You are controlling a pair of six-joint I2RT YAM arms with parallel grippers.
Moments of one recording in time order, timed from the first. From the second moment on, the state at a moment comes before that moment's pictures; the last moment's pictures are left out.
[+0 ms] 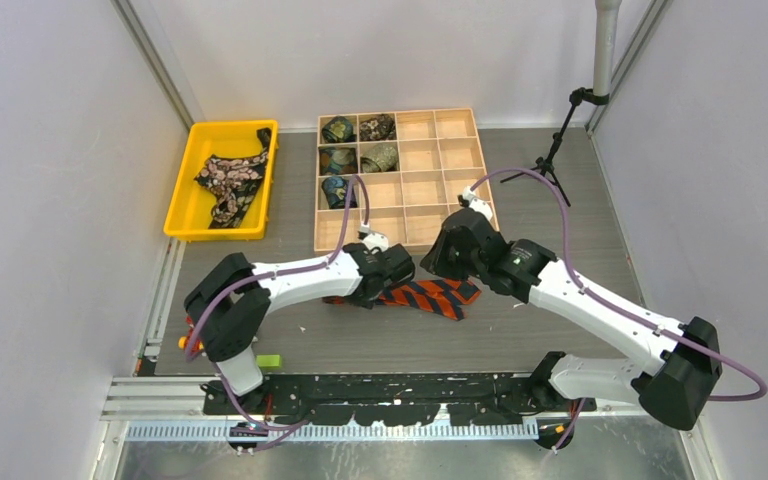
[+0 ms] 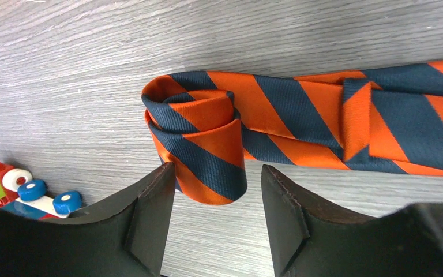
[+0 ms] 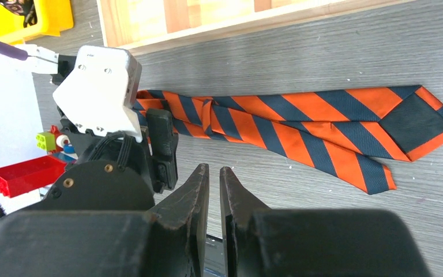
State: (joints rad) left arm -0.98 1.72 1.12 -0.88 -0.60 -0.70; right arm 0.81 1.16 0.97 -0.57 0.18 0.96
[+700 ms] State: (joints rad) left arm -0.72 1.03 0.78 -0.70 -0.48 -0.53; right arm 0.87 1.45 1.08 -0.49 0.10 0.97
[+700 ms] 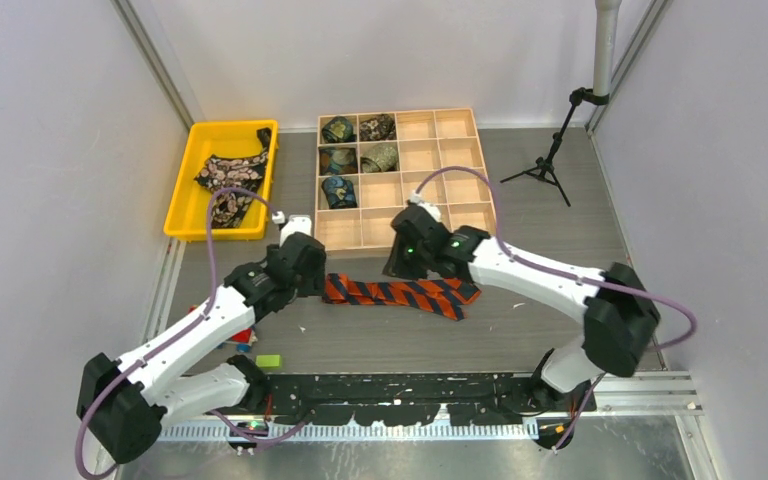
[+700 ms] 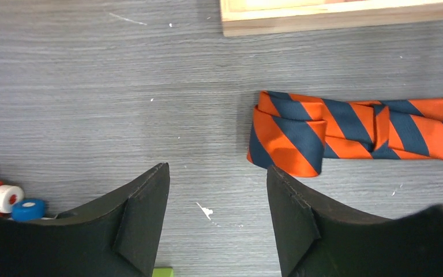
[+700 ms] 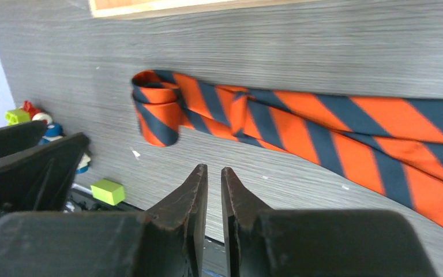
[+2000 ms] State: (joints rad) left arm -0.44 0.98 0.56 -0.44 -0.03 -0.49; right arm 0.97 1.98 1.40 -0.37 -0.06 0.96
